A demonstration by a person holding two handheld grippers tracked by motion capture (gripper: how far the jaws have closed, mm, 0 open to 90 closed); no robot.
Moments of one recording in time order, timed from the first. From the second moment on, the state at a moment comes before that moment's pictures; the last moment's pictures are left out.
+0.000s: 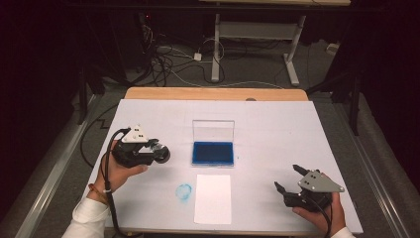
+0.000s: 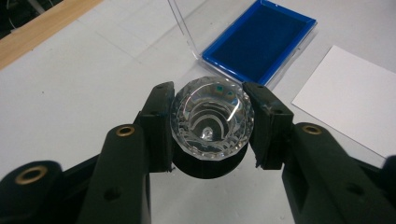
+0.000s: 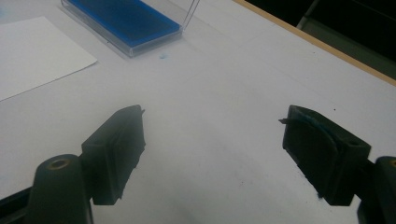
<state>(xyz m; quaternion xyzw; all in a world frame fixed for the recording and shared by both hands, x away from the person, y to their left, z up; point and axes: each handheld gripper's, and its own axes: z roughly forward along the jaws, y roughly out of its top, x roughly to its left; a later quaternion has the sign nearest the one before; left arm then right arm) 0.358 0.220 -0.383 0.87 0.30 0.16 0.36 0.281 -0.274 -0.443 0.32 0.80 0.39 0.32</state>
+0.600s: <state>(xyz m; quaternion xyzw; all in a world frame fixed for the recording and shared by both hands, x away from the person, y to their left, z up) 0.345 0.205 -0.375 0.87 0.27 0.16 0.38 0.281 -0.275 -0.443 0.32 0.80 0.39 0.32</state>
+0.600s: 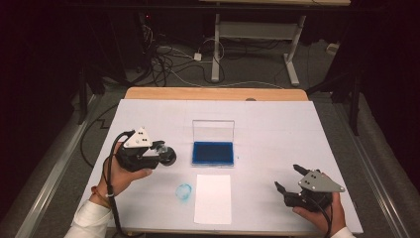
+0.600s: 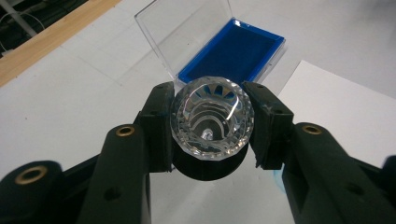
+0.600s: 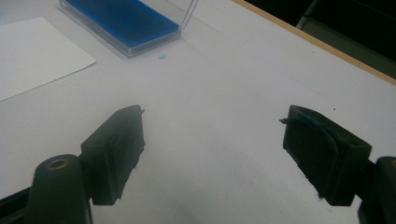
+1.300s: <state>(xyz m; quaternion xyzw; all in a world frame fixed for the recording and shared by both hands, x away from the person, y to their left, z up) 0.344 0.167 -0.371 0.88 0.22 0.14 0.40 0.286 -0.263 -0.440 0.31 0.81 0.39 0.31</state>
